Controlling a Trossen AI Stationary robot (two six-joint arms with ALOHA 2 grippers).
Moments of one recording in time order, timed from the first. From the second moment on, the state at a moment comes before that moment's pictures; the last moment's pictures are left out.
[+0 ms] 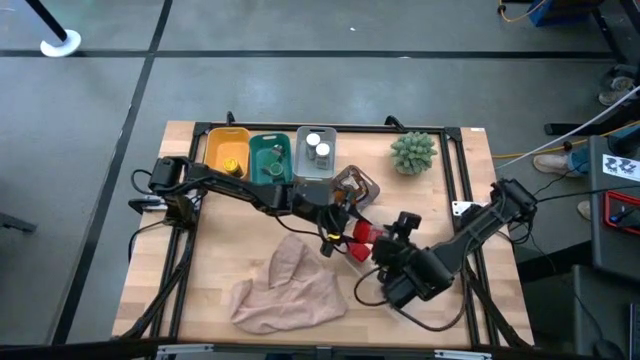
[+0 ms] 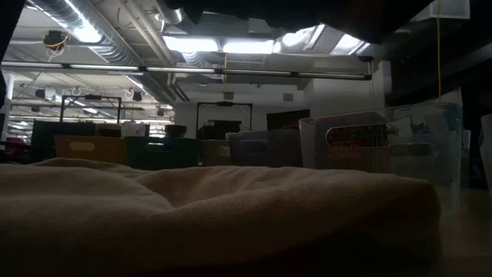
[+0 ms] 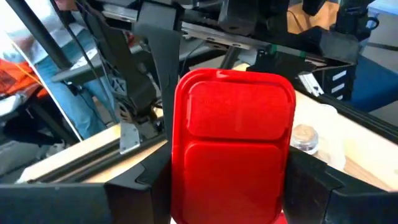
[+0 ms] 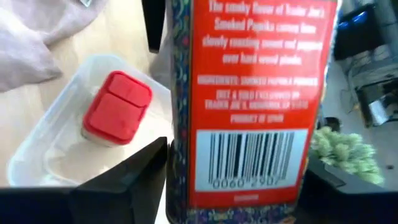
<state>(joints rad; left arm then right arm) -0.06 1.83 1.28 0.26 0.16 0.39 0.66 1.75 1.60 -1.49 0.69 0.89</state>
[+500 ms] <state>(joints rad) -0.04 1.86 1.32 0.23 0.15 0.35 0.72 1.74 1.57 -1.56 0.55 0.91</state>
